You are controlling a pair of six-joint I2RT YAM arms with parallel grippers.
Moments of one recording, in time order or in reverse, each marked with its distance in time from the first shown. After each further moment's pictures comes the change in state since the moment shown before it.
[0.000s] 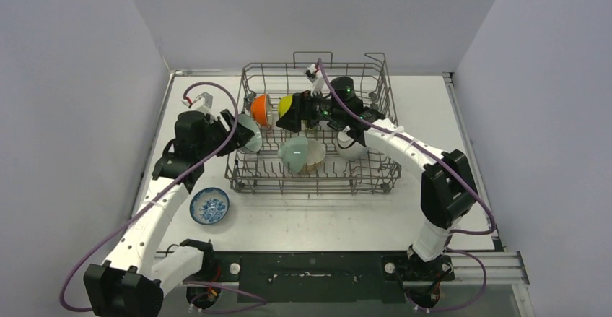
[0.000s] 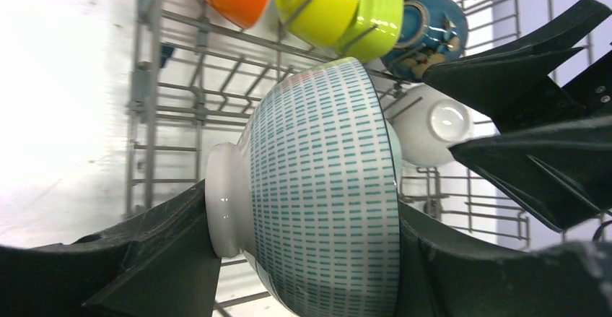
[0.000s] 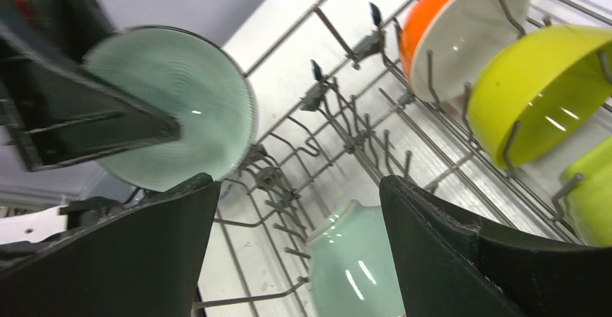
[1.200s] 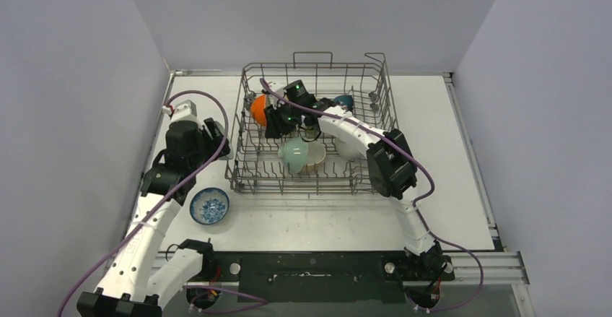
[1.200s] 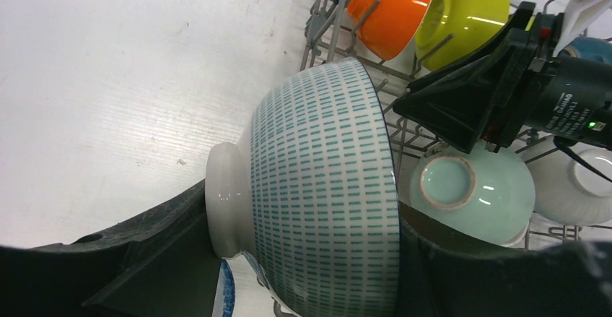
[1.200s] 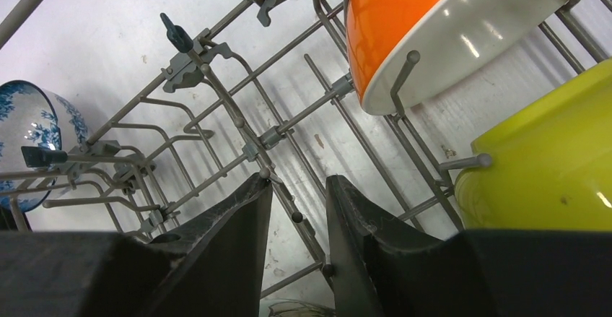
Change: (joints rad) left arm 0.005 -0.151 0.031 -0.220 -0.384 0.182; right arm 0.111 0.534 0.572 -0.463 0.144 -0.338
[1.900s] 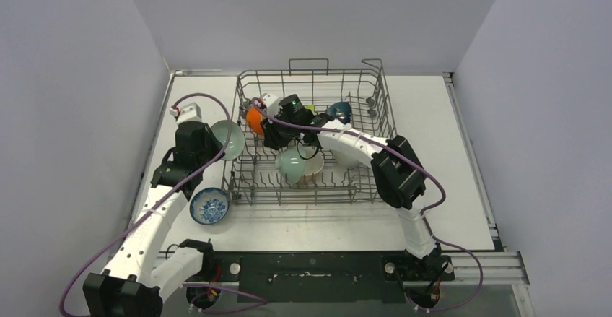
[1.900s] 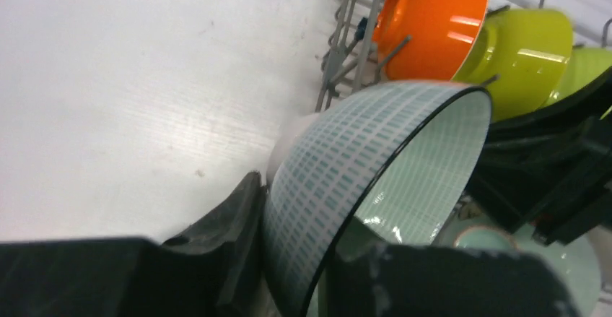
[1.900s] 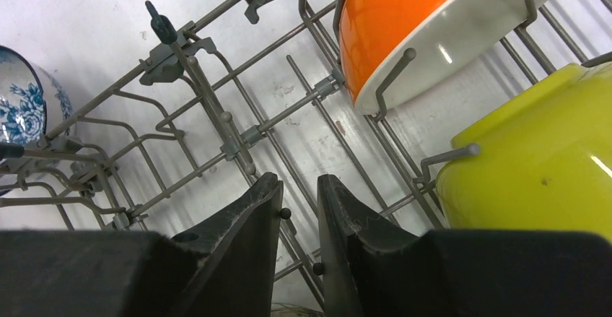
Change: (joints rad) left arm 0.000 0.085 -0.099 0.056 -0.076 0.010; right arm 0.074 -0.131 -0.231 0.159 0.120 -0.061
